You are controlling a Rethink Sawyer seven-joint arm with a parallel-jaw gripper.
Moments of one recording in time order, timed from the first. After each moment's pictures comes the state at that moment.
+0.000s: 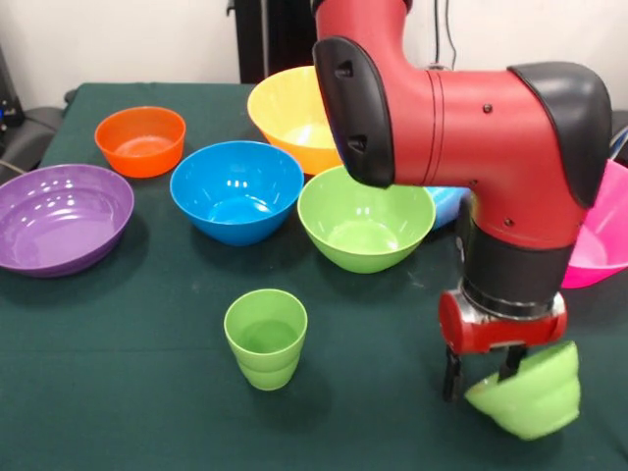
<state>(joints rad) -0.02 -0.06 0.00 0.77 -0.06 0.61 1.60</state>
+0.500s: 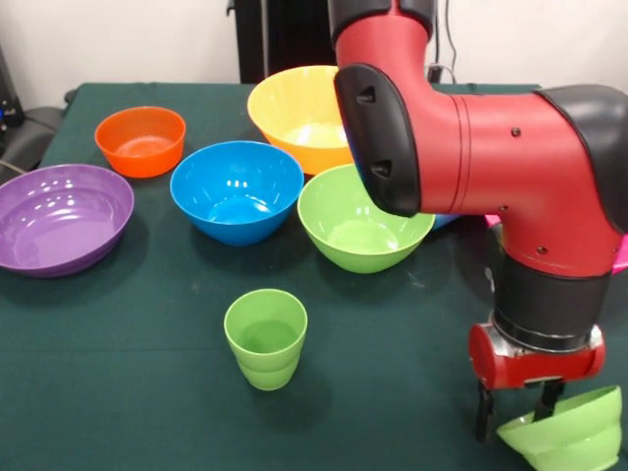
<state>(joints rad) 0.01 0.04 -0.02 0.60 0.00 0.64 1.61</state>
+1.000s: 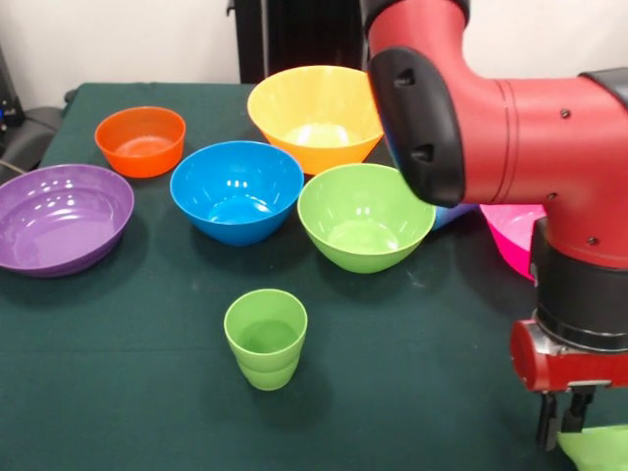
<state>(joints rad) 0.05 0.05 -0.07 0.52 0.08 0.66 1.72</state>
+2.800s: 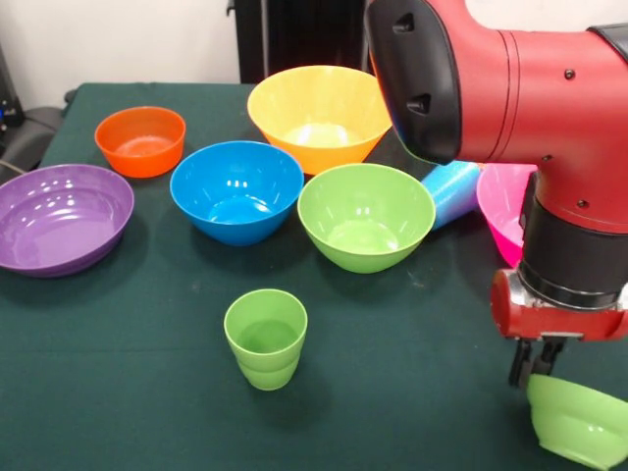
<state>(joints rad) 0.05 -0.03 -0.11 0.64 0.09 0.80 1.79</state>
